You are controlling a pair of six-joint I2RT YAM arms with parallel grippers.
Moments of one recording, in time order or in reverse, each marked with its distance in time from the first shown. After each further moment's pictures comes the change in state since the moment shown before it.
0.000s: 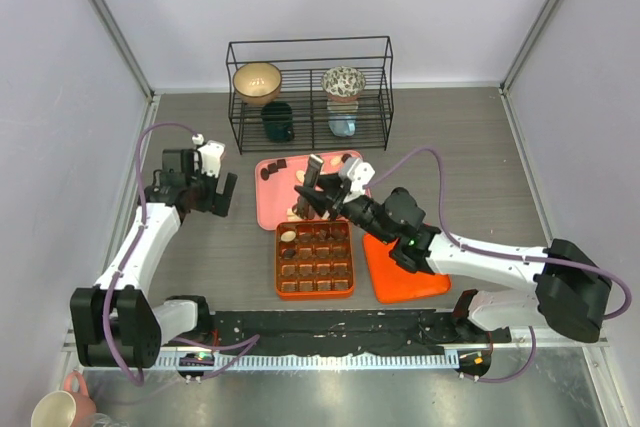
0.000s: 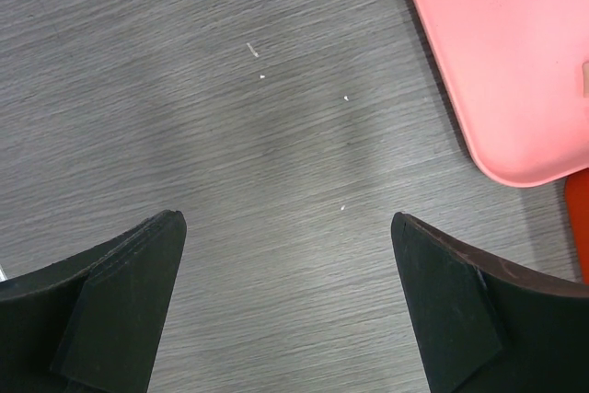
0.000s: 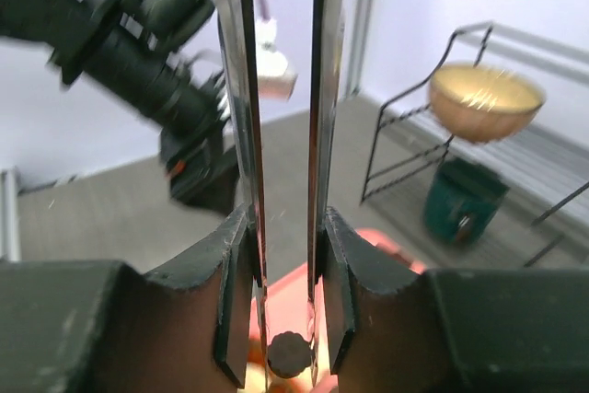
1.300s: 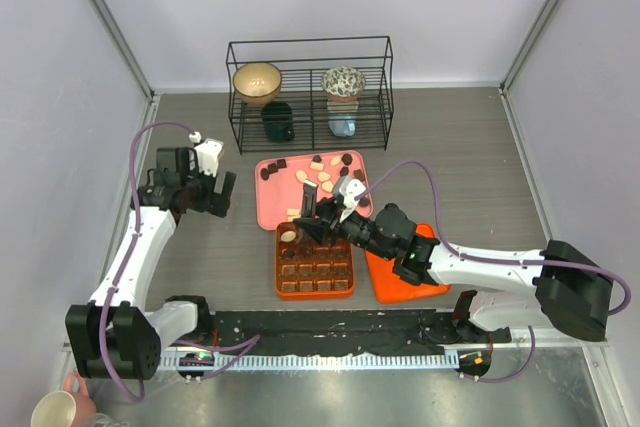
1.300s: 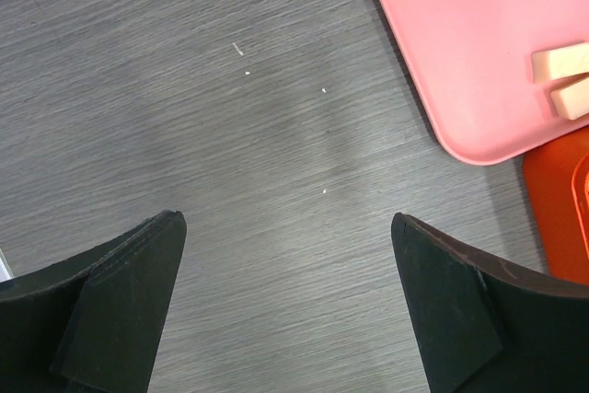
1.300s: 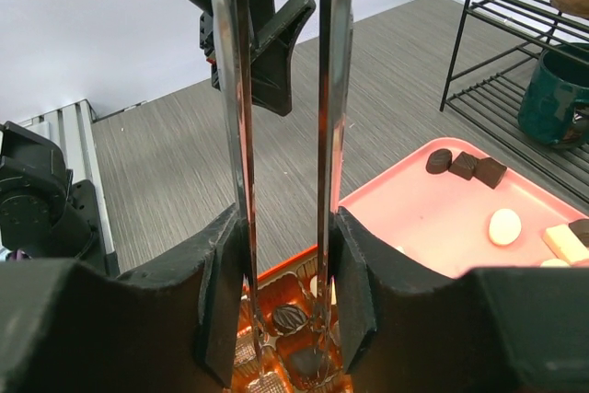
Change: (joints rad) left arm 0.000 -0.060 0.053 -0.100 0.040 0.000; right arm 0.080 -0.029 -0.114 -0.115 -0.008 0.164
